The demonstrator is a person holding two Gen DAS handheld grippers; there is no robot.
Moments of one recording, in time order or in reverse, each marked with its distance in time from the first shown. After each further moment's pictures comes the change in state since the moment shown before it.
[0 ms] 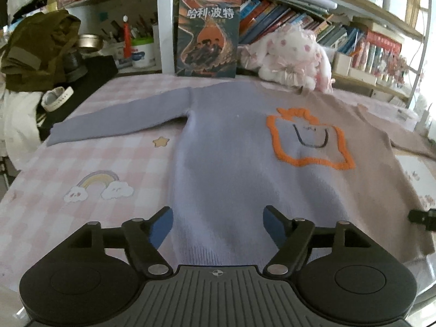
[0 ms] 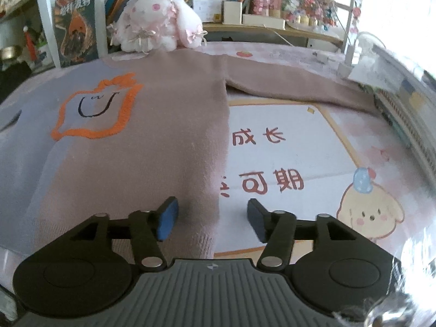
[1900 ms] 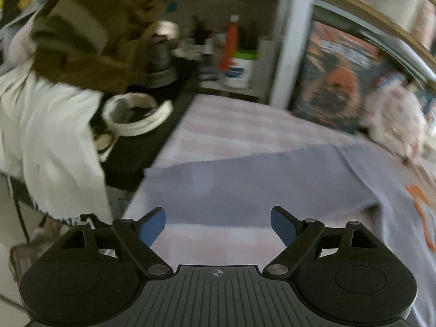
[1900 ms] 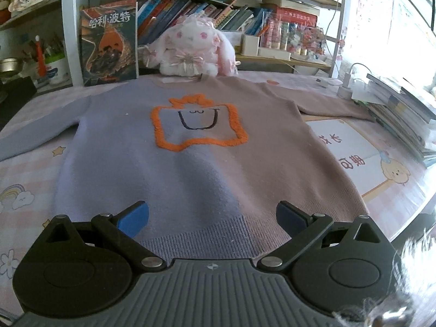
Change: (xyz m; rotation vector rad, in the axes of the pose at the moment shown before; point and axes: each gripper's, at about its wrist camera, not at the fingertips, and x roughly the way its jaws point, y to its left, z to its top) left arm 0.114 0.279 0.098 -0.194 -0.067 -0.011; right arm -0.039 0.228 -0.019 0.070 -0.137 -0.202
